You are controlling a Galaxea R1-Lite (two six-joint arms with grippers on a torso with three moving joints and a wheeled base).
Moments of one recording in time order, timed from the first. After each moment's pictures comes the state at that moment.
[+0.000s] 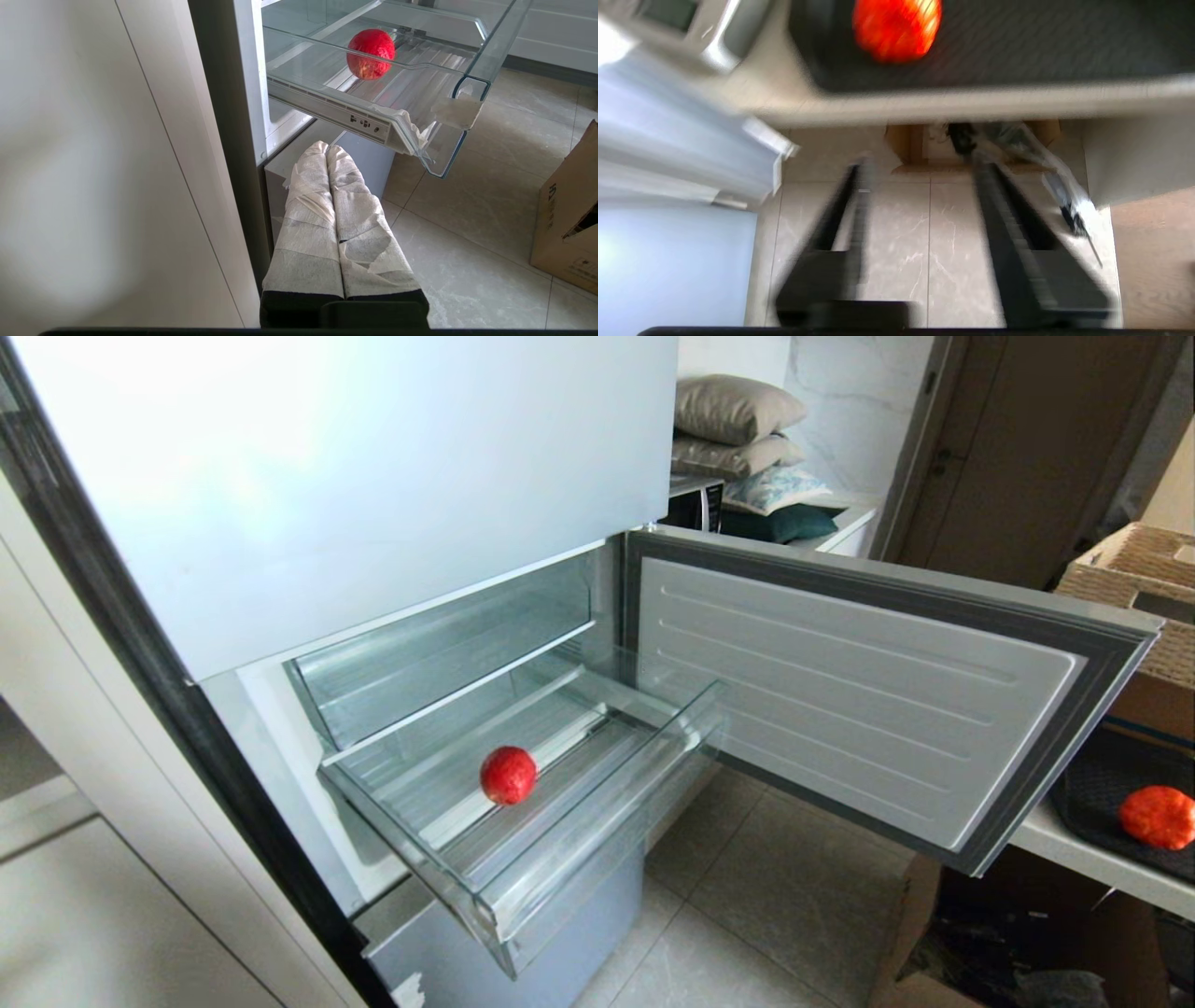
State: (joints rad) left arm 0.00 0.00 -0.01 0.03 0.00 0.00; right arm -0.92 1.63 -0.63 -0.45 0.33 0.04
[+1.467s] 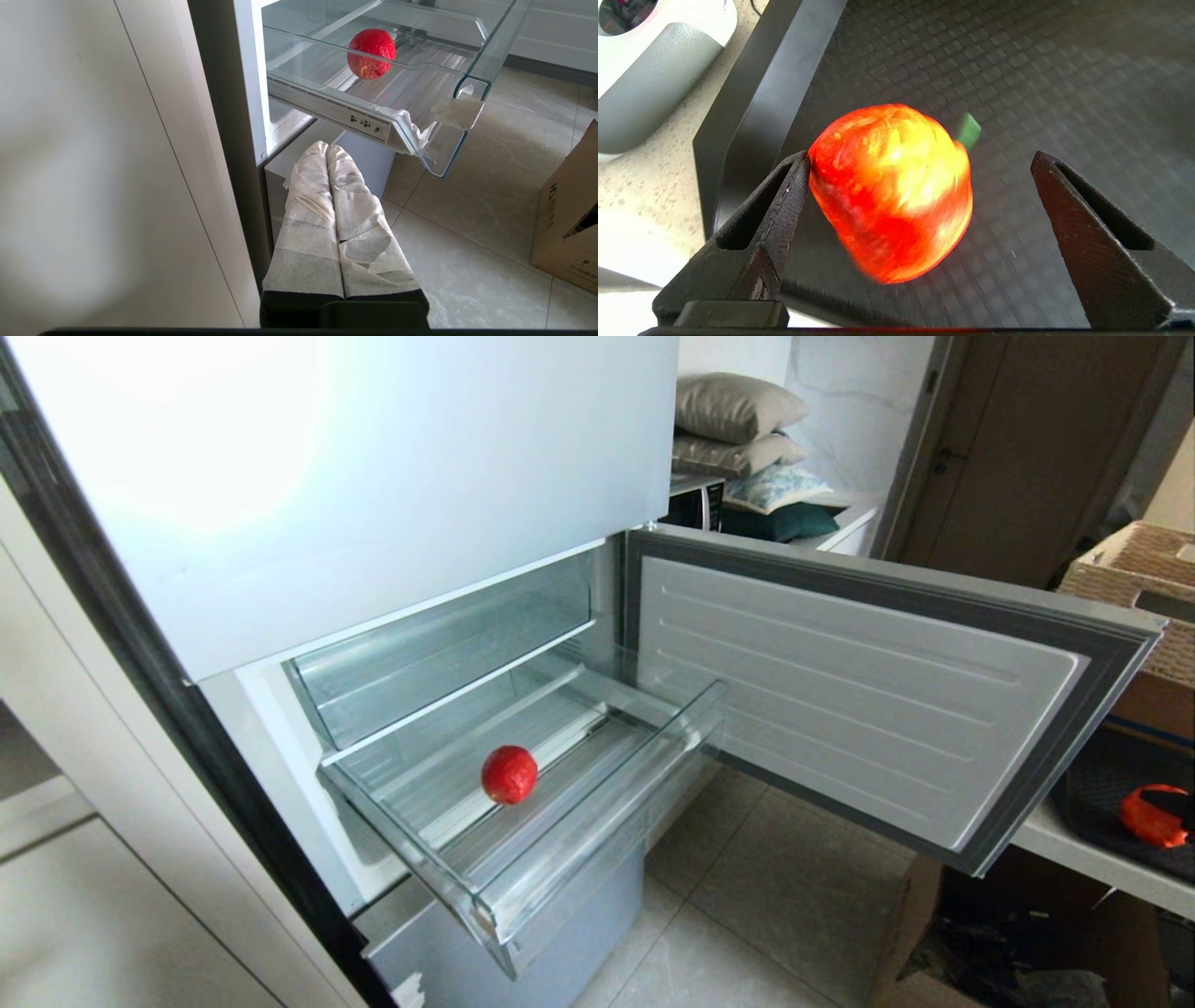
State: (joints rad) left arm 0.00 0.00 -0.01 0.03 0.00 0.00; right arm -0.82 2.34 -1.24 -0.63 0.43 -0.09
